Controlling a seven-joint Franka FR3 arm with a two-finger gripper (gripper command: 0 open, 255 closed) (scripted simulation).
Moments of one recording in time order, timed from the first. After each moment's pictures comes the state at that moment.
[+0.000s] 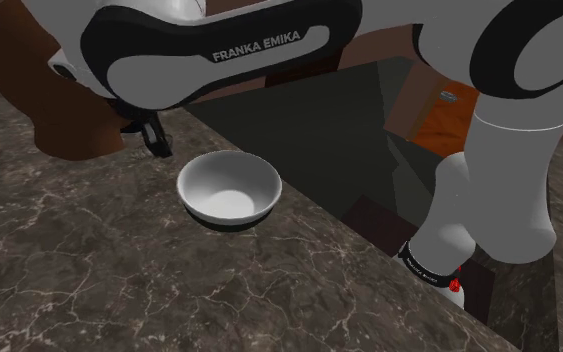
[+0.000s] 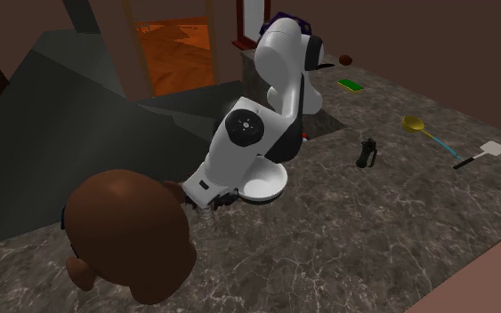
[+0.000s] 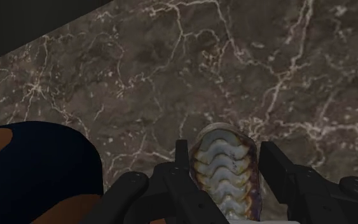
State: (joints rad) arm 0.64 0.39 0.08 -1.48 -0.45 1.76 -0.39
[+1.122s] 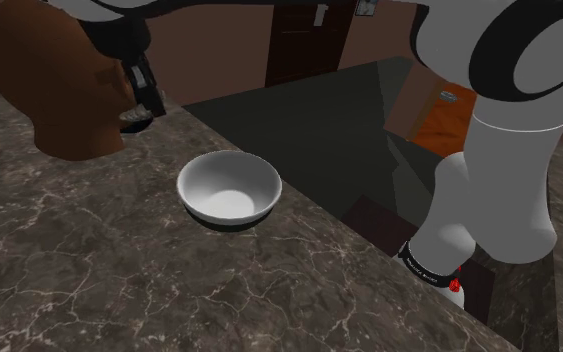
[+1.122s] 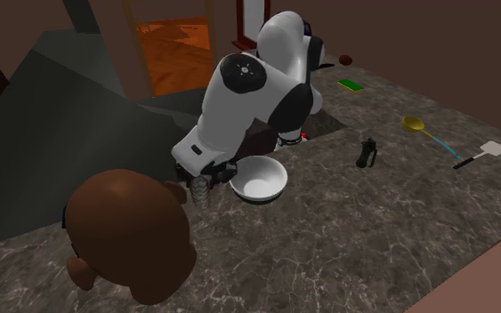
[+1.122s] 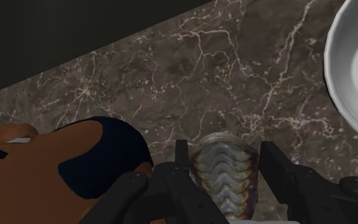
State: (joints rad) arm 0.65 0.40 0.08 -1.23 -0.44 1.55 -0.47
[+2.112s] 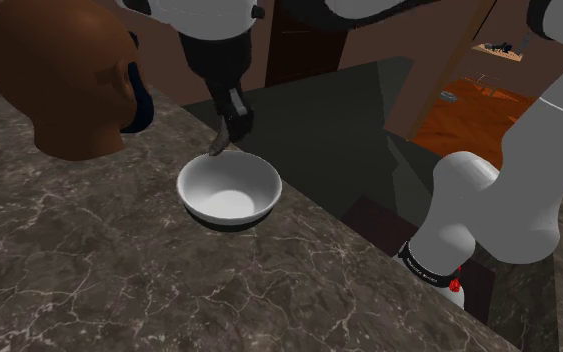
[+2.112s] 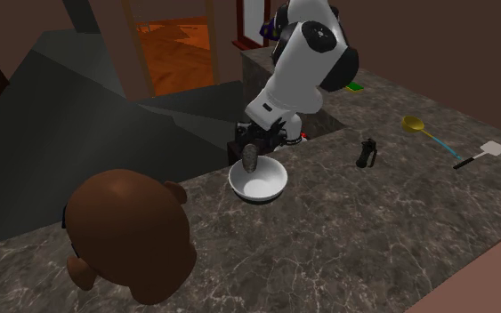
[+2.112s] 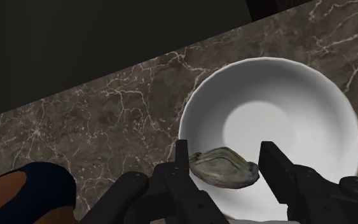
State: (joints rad) arm 0.71 -0.09 0.15 -1.82 -0.38 1.59 -0.32
